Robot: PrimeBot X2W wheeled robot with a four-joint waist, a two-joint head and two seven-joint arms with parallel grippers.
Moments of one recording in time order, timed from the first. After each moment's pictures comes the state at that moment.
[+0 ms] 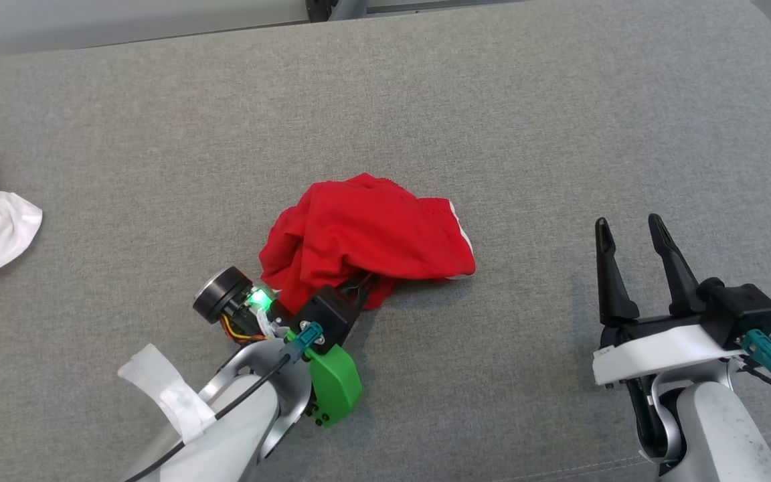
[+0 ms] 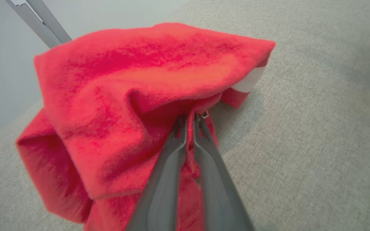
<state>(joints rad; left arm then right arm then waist) -0.46 0.23 -0.70 0.31 -0.14 -0.13 -0.01 -0.17 -0.05 0.03 0.13 0.21 0.13 -0.26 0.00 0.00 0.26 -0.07</state>
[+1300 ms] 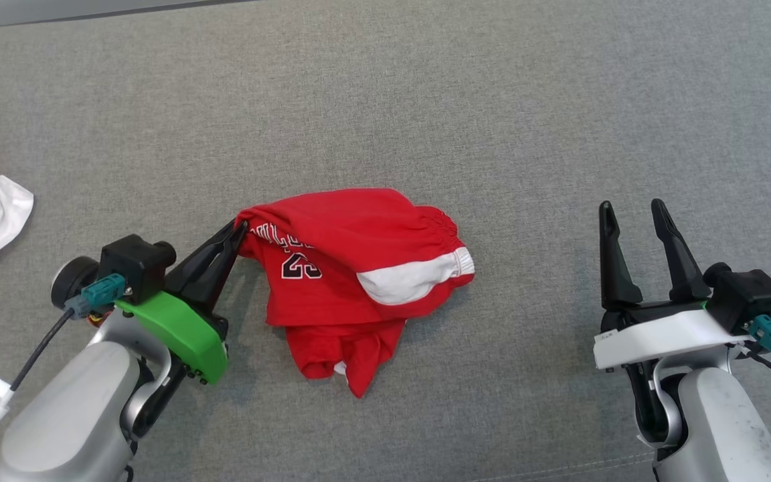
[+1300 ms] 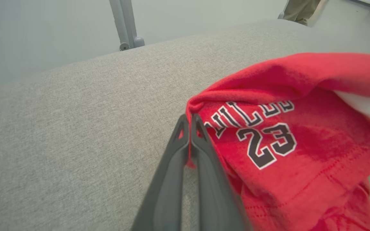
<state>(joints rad) -0.54 0.54 -0.74 0.28 -0.68 -0.11 -0.15 -0.21 -0.05 0.03 0.14 0.26 0.13 -0.26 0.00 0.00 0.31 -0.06</state>
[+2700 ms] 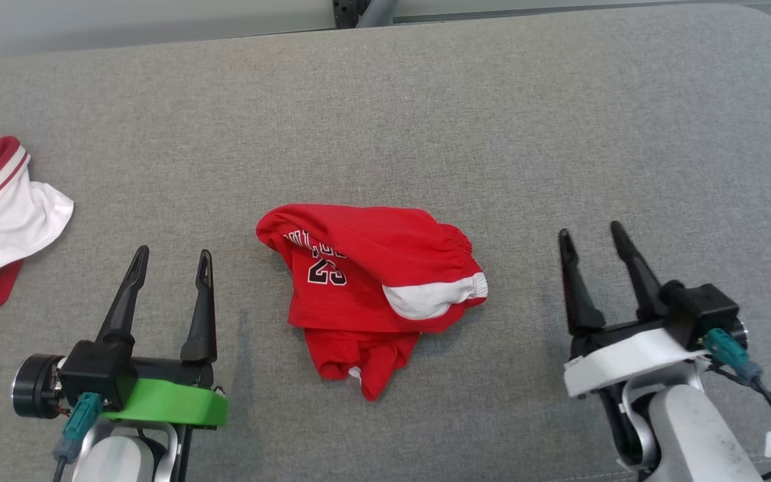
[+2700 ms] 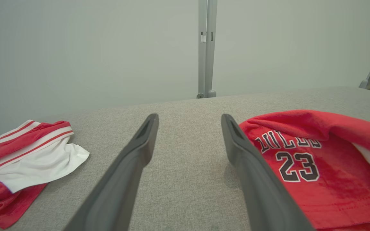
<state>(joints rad) -0.12 0.25 -0.23 0.05 -0.28 0.06 -0.26 -0.18 -0.05 0.10 0.15 0.21 0.13 -0.25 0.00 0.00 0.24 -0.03</state>
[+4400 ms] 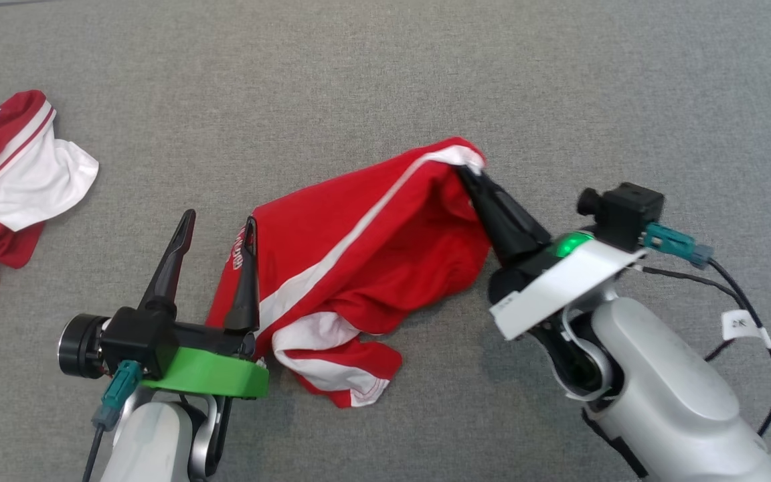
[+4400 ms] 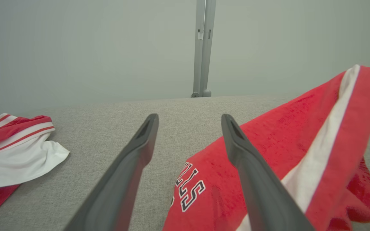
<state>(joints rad) -0.21 0.11 -0.20 0.10 -0.20 -0.04 -0.26 -0.52 -0.18 0.57 0.17 0.77 0.13 -0.18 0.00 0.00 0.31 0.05</state>
